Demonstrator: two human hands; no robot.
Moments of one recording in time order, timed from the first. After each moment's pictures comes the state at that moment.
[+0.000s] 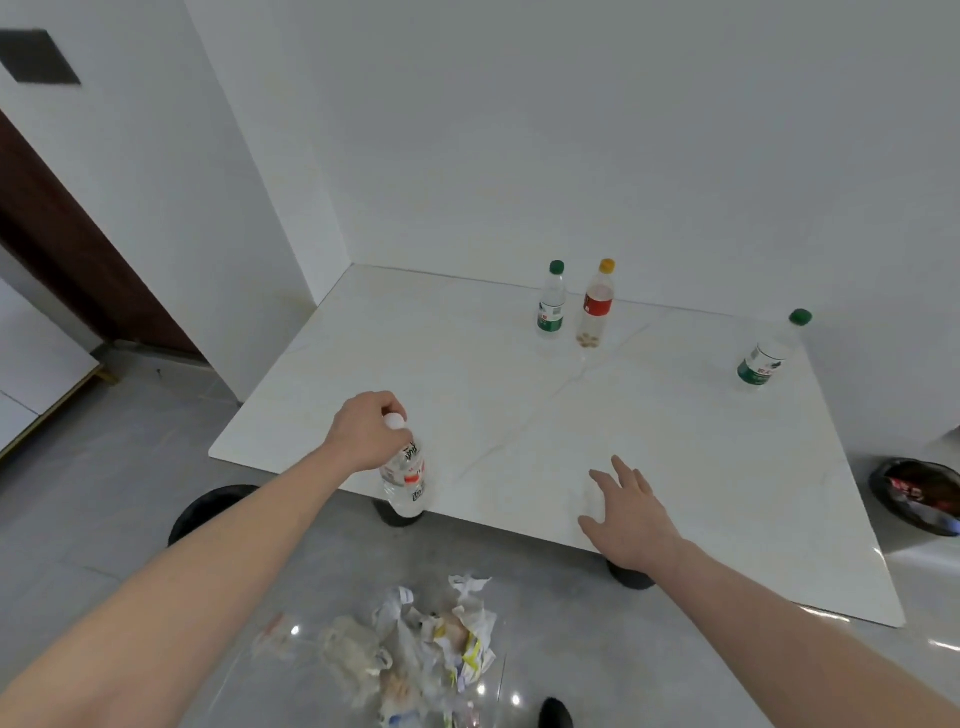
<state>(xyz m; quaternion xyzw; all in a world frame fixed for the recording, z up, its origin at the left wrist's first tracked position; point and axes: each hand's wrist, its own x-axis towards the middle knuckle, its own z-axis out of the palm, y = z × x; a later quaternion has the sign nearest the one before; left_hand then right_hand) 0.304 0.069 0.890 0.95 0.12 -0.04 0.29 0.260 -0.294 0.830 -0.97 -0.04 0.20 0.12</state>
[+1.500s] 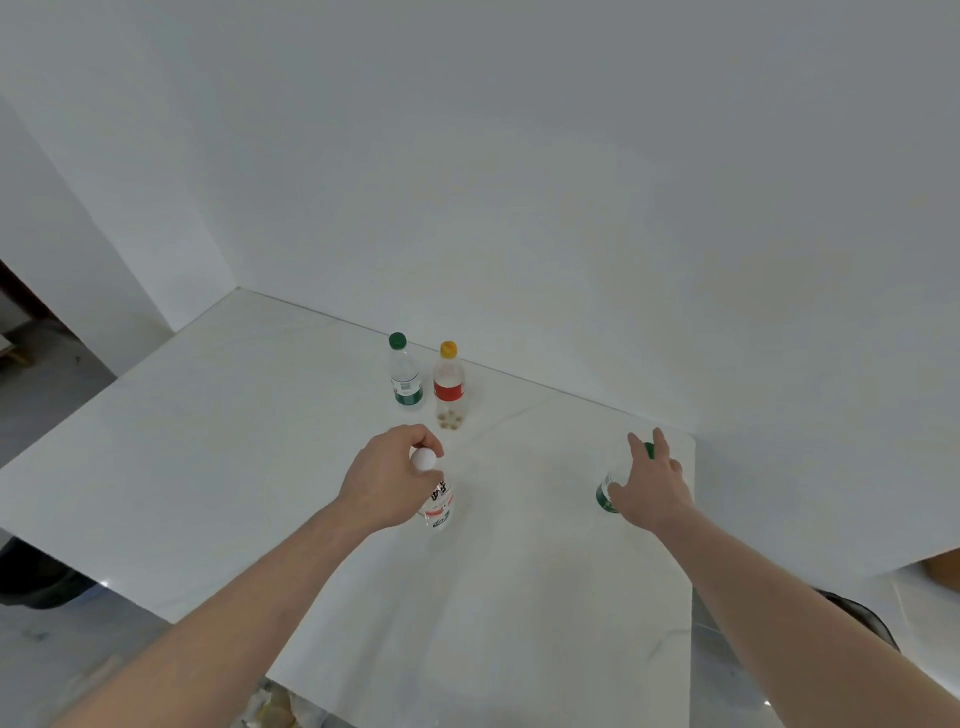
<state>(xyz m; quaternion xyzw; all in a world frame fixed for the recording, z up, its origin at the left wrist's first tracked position) 0.500 -0.311 0.915 0.92 0.12 -0.03 0.37 0.608 -0.647 0.850 -0.98 0.02 0.16 0.12</state>
